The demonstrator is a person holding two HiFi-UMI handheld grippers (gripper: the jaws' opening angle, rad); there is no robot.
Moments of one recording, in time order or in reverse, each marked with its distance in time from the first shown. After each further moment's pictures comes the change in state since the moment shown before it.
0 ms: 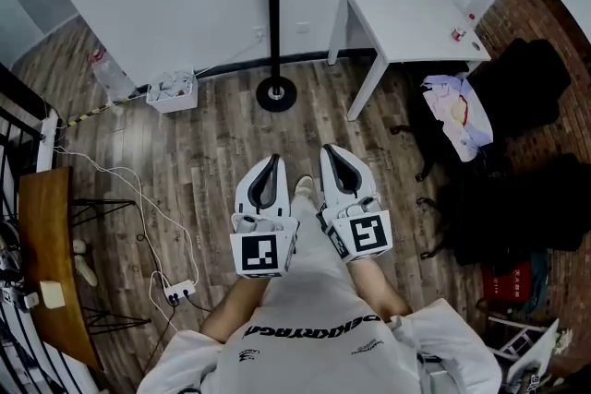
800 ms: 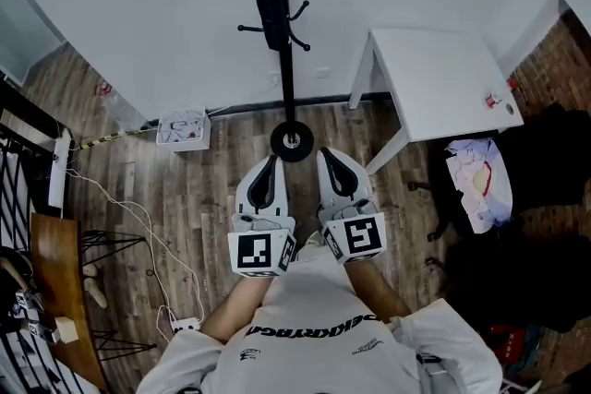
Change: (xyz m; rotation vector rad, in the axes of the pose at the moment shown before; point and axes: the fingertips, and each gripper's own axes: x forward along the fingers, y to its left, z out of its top) left arm 0.342 0.104 0.018 -0.065 -0.036 0.090; right arm 0.314 -0.178 -0.006 0.025 -0.020 0.079
